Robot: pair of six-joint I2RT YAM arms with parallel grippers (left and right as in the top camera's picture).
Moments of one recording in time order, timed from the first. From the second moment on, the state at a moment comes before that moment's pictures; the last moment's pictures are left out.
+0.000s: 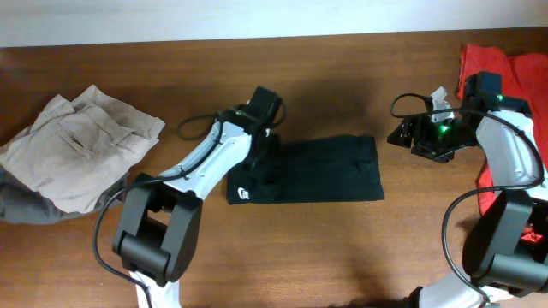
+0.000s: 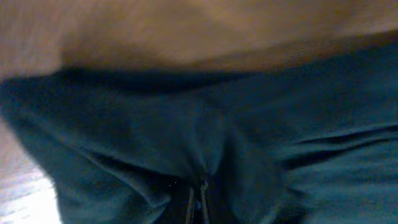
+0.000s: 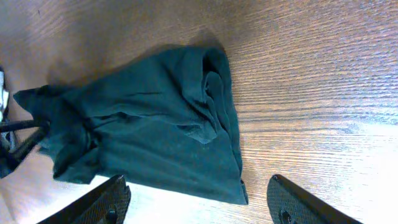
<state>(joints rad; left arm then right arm) -0.51 2.01 1.50 -0.78 0.00 -0.38 -0.30 1.80 1.40 -1.04 -0.53 -0.03</state>
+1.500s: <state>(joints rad) -0.85 2.12 1.85 -1.27 -0.17 -0.28 -0.30 1.80 1.40 -1.05 -0.53 -0.03</state>
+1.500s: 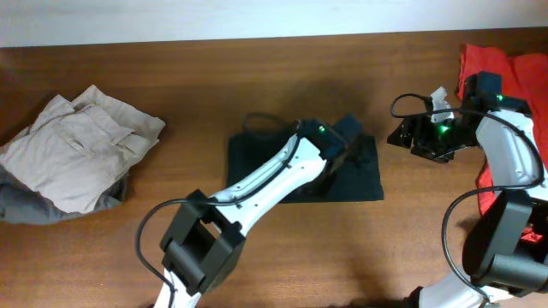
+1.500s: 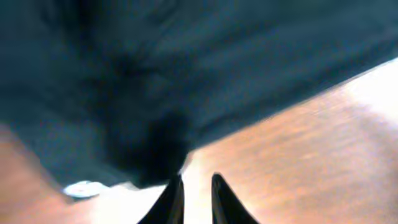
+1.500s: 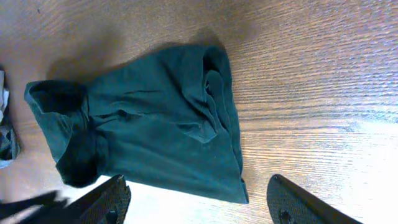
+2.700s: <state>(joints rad) -0.86 2.12 1.77 -1.17 0.07 -0.19 -0.30 1.80 1.40 -1.06 -0.52 -0.03</state>
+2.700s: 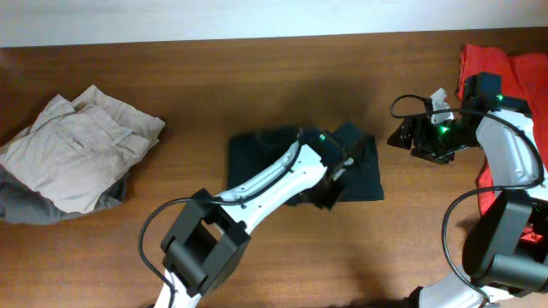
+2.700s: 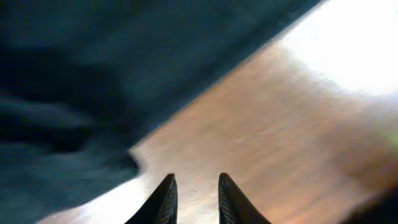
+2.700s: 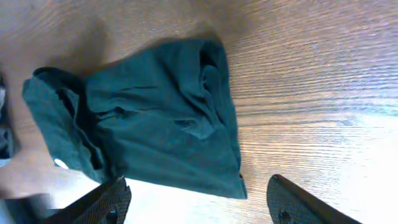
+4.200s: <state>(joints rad) -0.28 1.54 1.93 -1.28 -0.03 -0.09 -0.17 2.17 1.42 -1.02 -0.77 -0.34</state>
